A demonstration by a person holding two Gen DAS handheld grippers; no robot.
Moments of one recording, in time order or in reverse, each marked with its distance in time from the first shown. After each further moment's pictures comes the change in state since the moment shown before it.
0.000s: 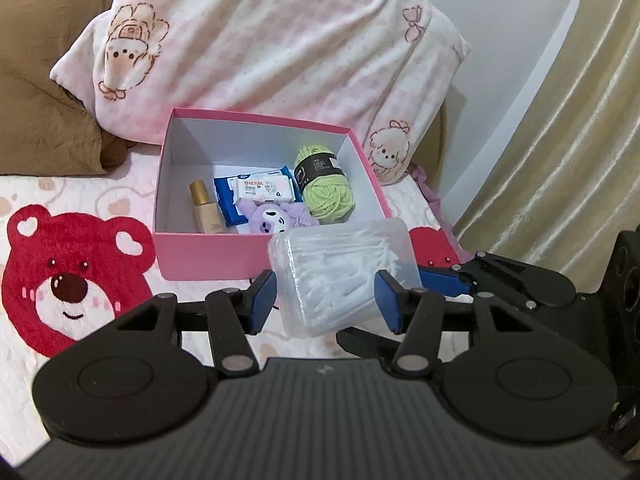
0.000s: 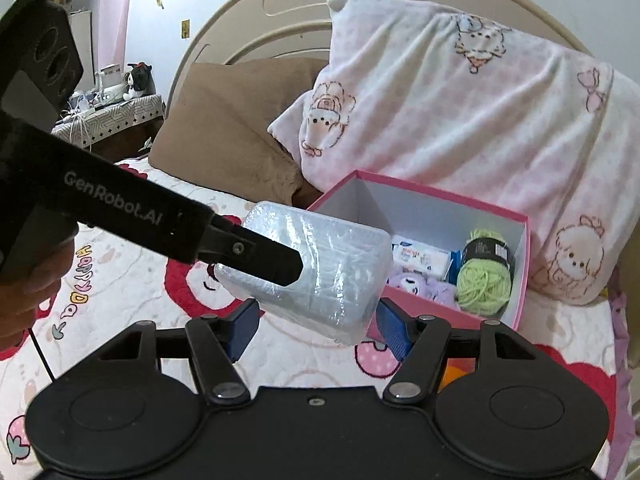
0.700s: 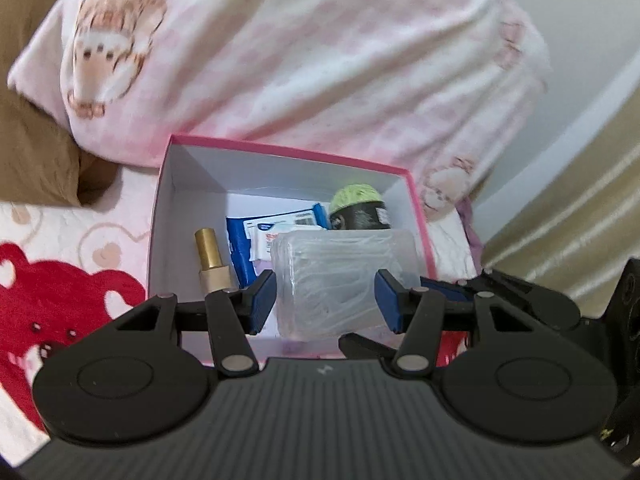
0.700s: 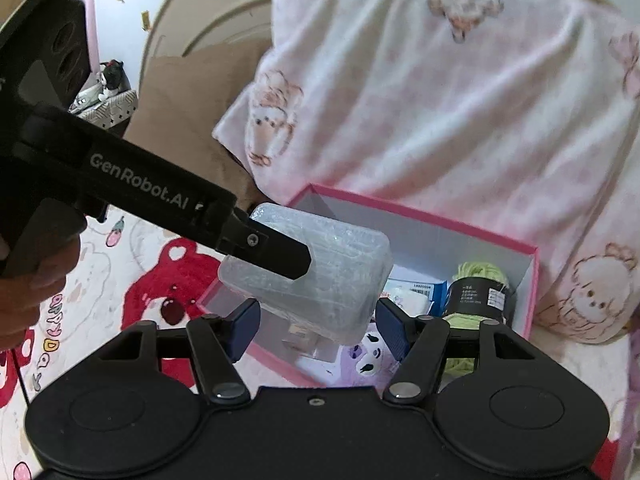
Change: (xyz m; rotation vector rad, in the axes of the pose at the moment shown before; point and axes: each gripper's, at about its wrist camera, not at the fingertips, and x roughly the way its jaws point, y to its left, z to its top) left arm 0.114 0.059 0.120 -0.148 0.154 0.028; right arm 0.109 -0.099 0.078 0.104 0.138 0.061
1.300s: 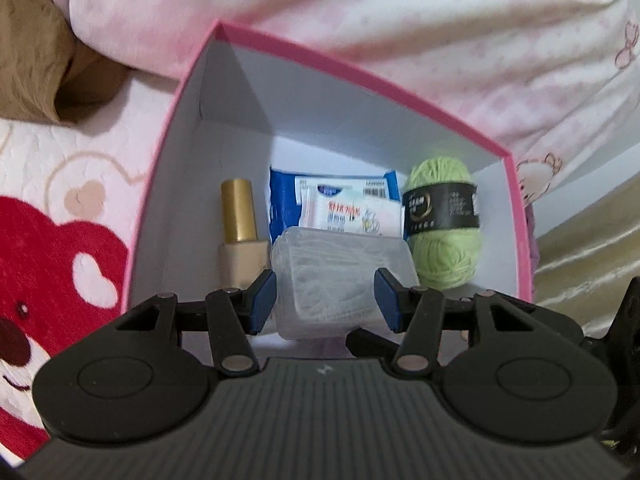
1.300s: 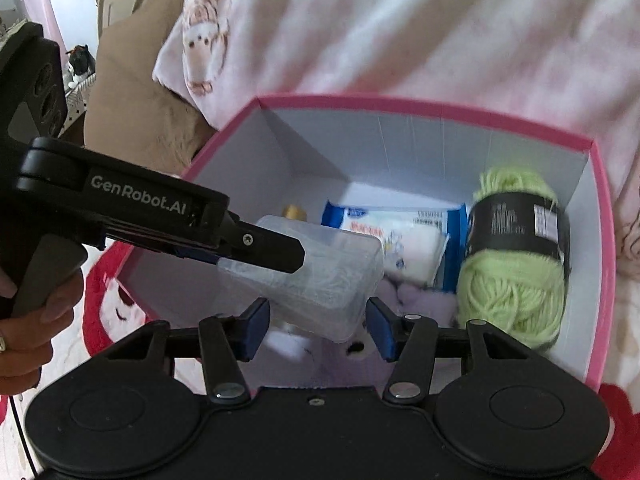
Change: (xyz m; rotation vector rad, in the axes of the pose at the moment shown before) left arm 0.097 0.058 -0.013 -0.154 0.106 0.033; right arm 0.093 -0.038 -0.034 0.131 0.160 0.047
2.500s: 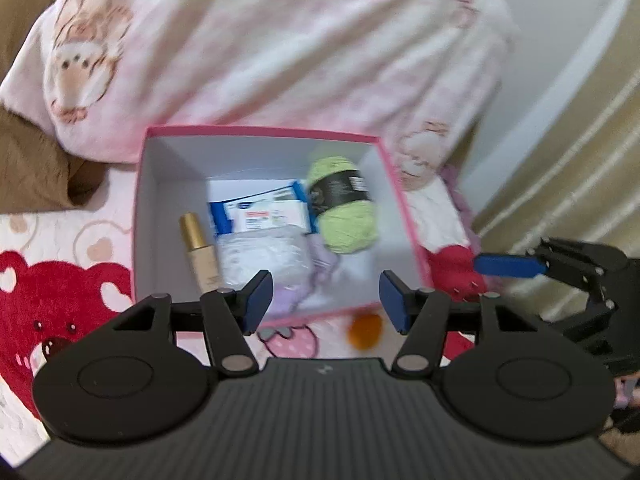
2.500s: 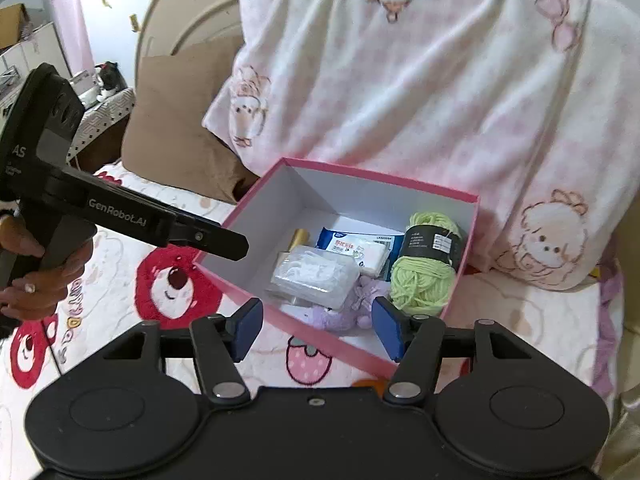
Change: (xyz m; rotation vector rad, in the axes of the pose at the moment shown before) left arm -0.123 -0.089 -0.041 0.303 -0.067 -0.031; right arm -0.181 0.007 -0.027 -0.089 -0.120 -0.014
